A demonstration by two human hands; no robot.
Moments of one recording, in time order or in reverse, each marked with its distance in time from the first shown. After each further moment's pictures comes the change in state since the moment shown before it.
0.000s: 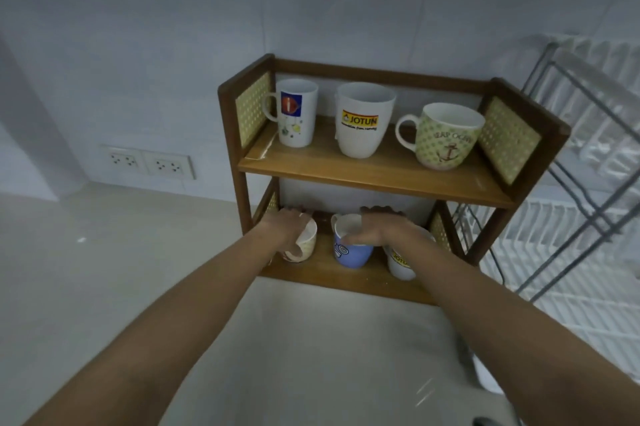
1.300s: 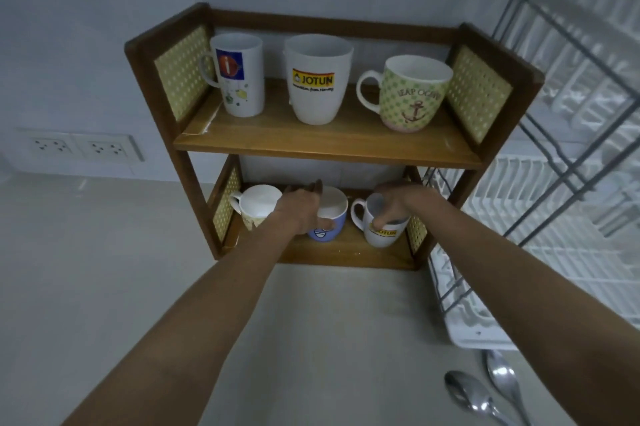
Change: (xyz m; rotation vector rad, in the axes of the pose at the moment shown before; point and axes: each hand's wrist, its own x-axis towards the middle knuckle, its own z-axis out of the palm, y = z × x) left_hand 0.051 0.076 0.004 -0.268 0.150 0.069; right_hand 0.014 0.094 0.013 -0.028 -0.189 0.074
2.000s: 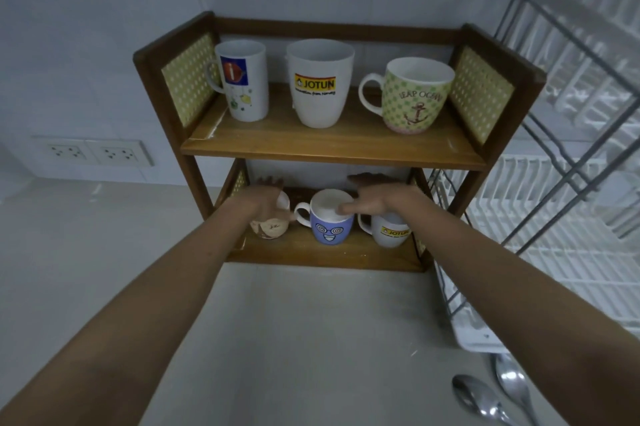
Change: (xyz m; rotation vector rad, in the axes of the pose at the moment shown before) left_hand -0.017 -0.065 -0.031 -0.010 -0.158 -0.182; right_hand -0.004 -0.041 -0.011 0.088 0.134 -0.164
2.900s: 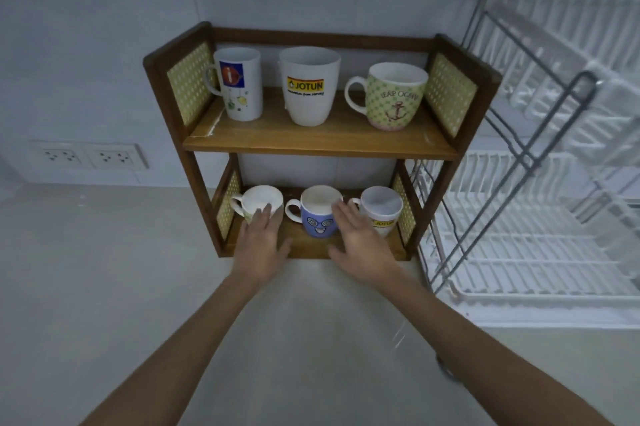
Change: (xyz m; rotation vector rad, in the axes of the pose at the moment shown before) left_hand -0.079 0.023 0.087 -0.267 0.460 0.052; right_hand -0.083 -0.035 0.097 0.235 0.491 -0.177
